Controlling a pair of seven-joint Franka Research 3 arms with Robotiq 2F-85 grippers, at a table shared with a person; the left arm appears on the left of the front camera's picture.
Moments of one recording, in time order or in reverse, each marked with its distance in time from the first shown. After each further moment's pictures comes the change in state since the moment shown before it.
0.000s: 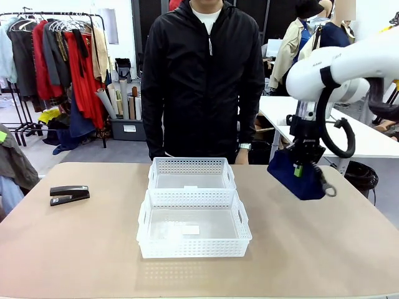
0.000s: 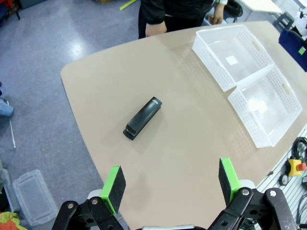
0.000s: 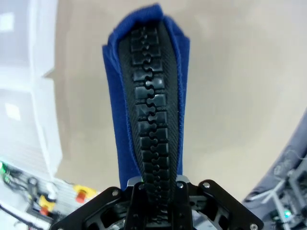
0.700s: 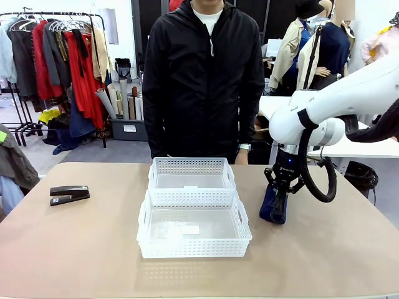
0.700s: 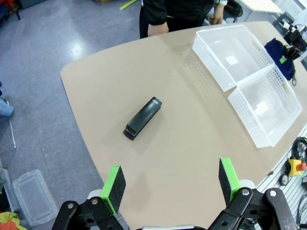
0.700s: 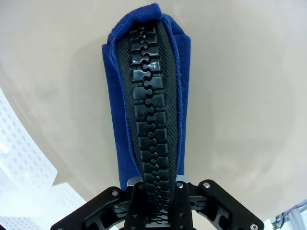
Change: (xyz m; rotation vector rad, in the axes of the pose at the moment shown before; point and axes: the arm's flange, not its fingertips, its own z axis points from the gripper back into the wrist) left arm 0.000 0.000 0.000 0.000 0.000 0.000; right arm 0.026 0.026 -0.108 0.060 -0.096 -0.656
